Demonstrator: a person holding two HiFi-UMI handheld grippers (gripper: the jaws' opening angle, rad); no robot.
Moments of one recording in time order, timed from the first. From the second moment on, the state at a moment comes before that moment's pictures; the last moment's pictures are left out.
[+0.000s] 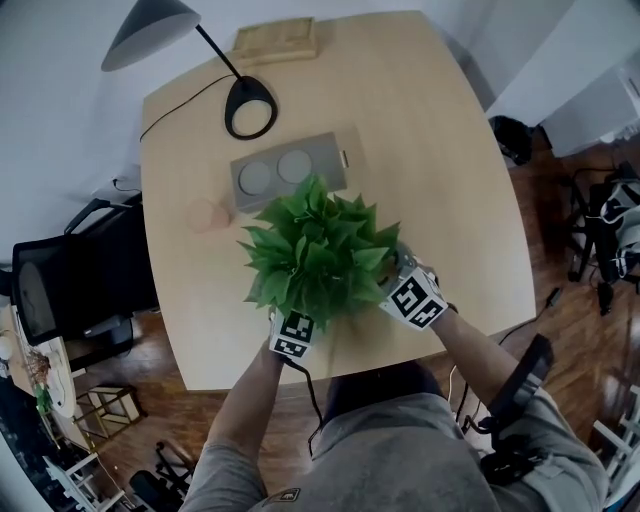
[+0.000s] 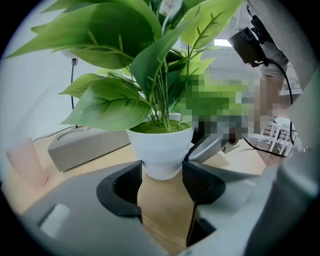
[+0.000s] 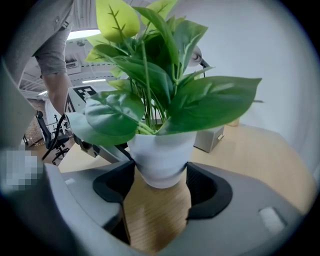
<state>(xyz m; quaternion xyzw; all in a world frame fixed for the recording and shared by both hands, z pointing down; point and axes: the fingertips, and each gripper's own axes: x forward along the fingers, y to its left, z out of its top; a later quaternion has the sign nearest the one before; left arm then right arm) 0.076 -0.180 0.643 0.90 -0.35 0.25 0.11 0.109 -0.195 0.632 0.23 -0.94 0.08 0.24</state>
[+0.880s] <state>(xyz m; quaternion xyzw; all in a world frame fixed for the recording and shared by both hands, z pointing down) 0.070 -0.185 0.643 0.89 -0.36 0.25 0.09 0.105 -0.194 0.643 0.24 -0.94 0.08 0.24</state>
